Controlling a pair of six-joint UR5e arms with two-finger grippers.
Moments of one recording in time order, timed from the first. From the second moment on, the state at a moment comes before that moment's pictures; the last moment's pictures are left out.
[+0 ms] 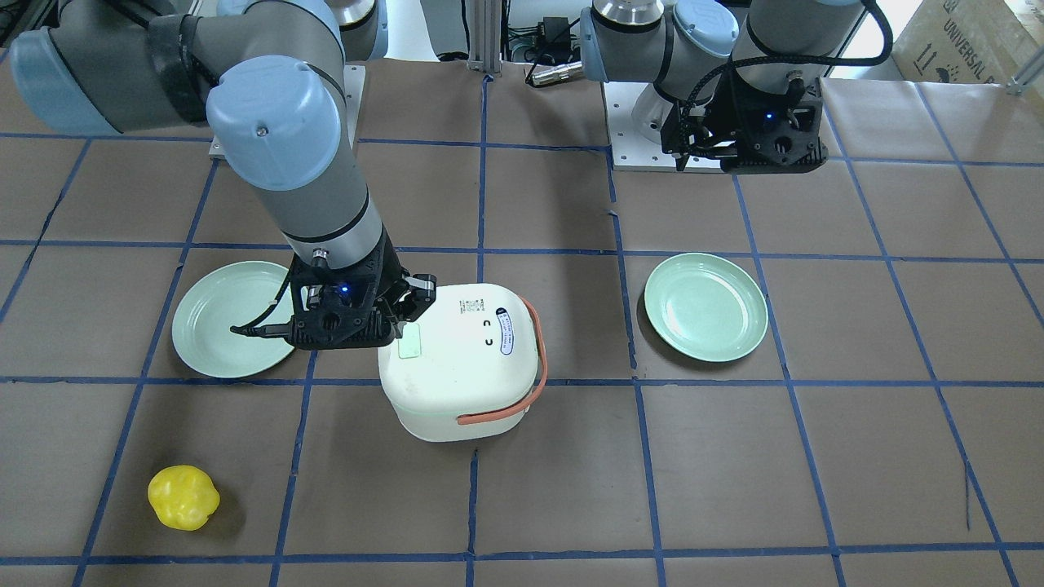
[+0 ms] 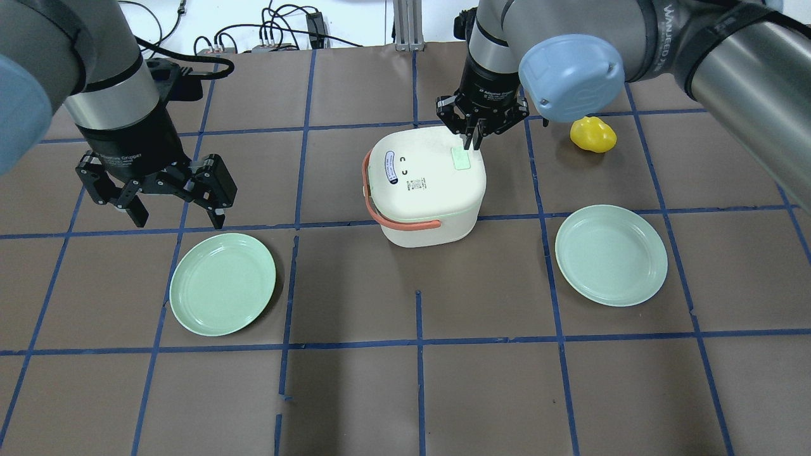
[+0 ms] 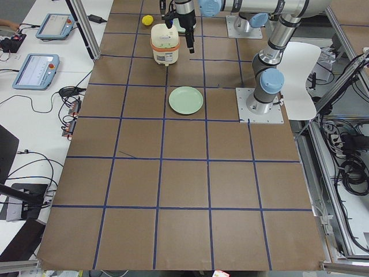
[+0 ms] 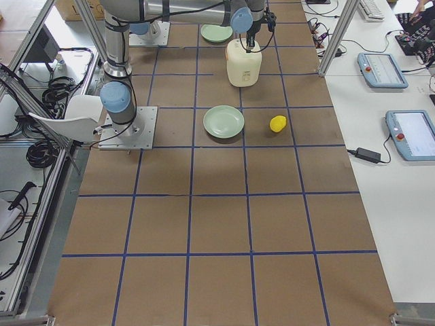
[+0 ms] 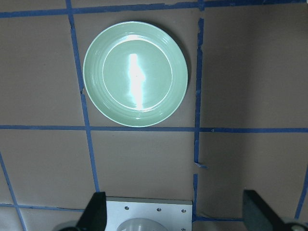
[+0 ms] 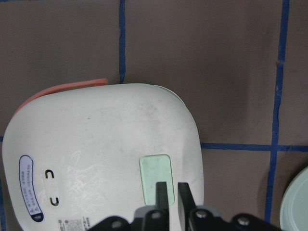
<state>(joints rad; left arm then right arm) -1.56 -1.52 -1.61 -1.81 1.69 0.01 1.77 -1.26 1.46 -1.81 -1.46 0.18</state>
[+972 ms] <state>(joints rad) -1.56 -1.52 -1.61 -1.81 1.69 0.01 1.77 -1.22 1.46 -1.83 -1.46 0.16</state>
